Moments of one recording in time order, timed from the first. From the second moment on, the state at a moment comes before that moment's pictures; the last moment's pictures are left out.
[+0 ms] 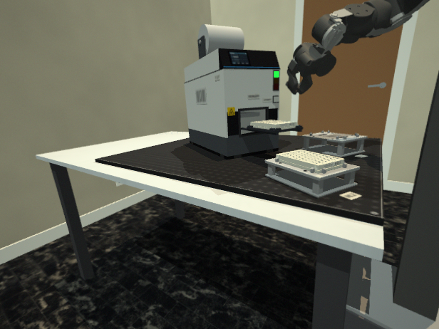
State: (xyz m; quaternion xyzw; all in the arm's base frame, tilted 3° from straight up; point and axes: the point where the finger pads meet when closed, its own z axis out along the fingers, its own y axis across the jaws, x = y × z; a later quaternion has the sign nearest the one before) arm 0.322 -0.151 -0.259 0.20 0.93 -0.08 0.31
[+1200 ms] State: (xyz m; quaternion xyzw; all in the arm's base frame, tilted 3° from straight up) arm 0.351 -0.166 -0.291 0.20 0.93 -0.08 0.31
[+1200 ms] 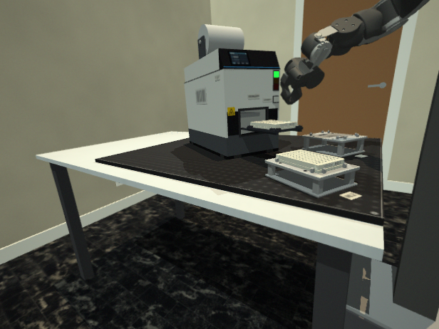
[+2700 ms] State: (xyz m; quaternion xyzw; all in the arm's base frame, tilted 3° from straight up) arm 0.361 -0.170 -0.302 0.20 0.93 -0.08 0.31
